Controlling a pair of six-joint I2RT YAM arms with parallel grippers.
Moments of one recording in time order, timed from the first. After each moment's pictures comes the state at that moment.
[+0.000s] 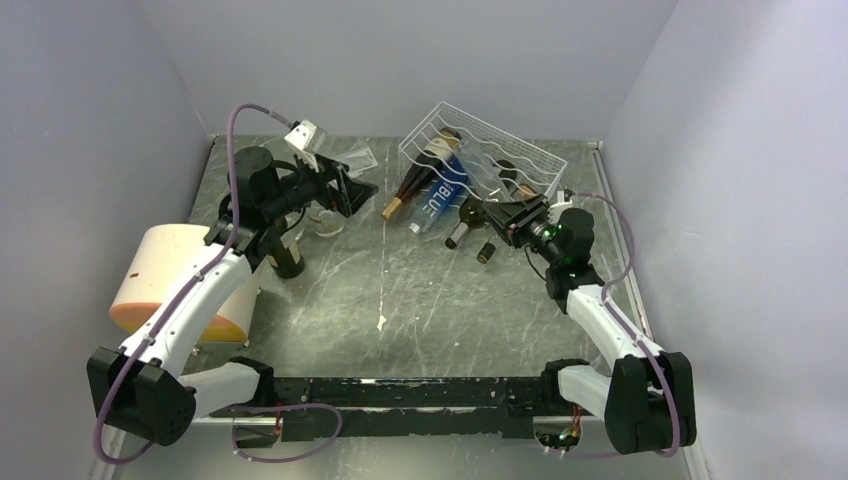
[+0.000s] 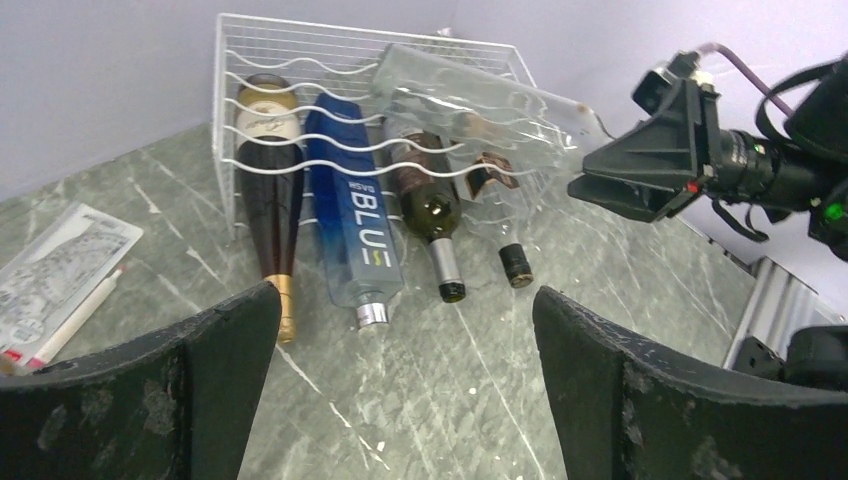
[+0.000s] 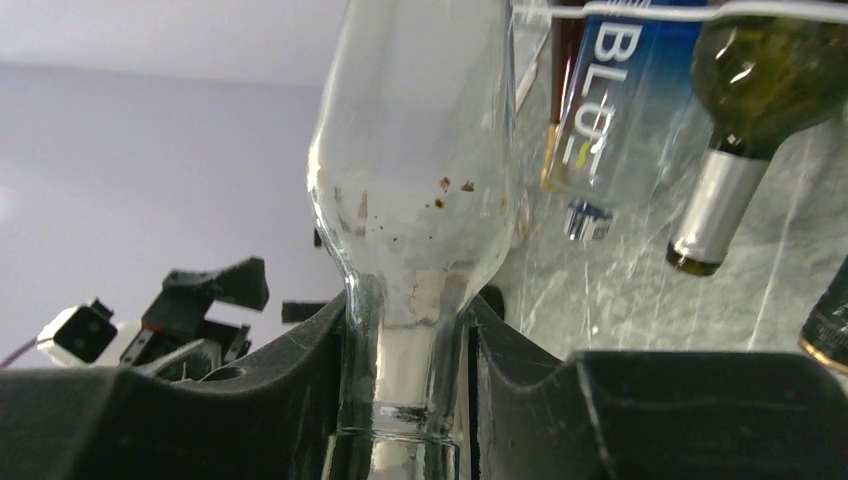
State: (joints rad) left arm -0.33 1.16 1.04 0.03 0.52 -0.20; right arm 0.11 1.09 0.51 0.45 -0.43 1.28
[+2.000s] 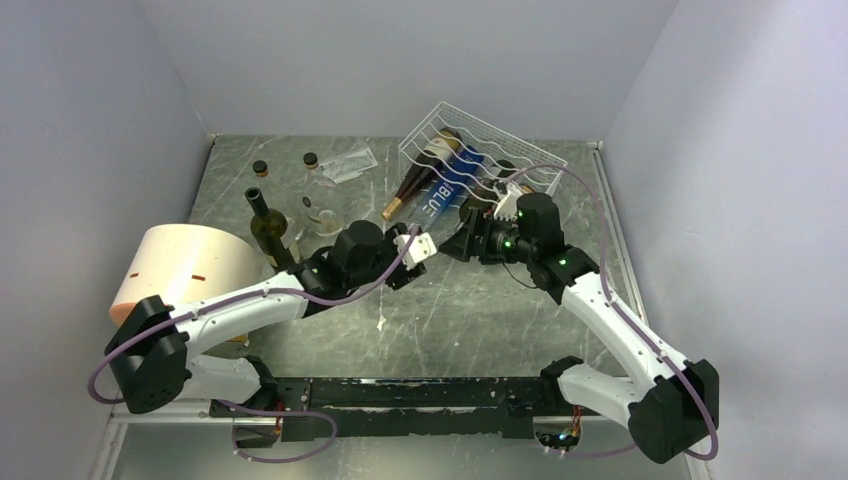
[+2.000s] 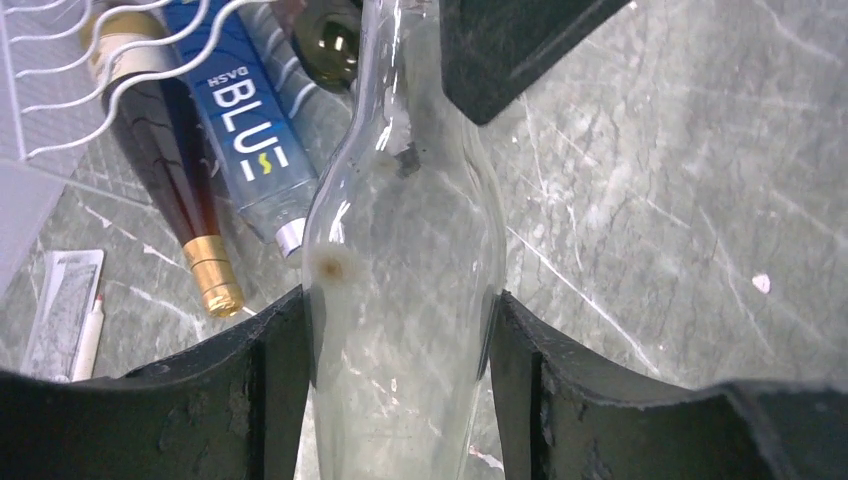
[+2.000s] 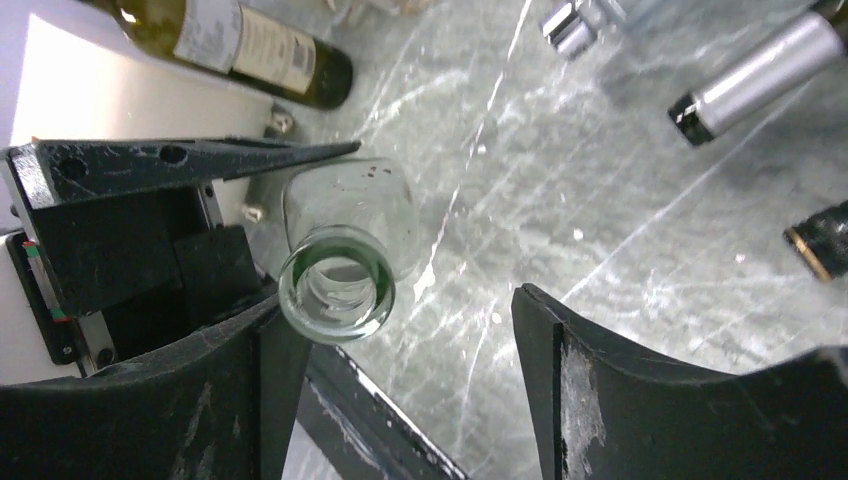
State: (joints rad) left arm -0.92 1.30 0.81 0.08 0.04 0.39; right arm 0.43 1.06 0.81 -0.28 -0.43 0.56
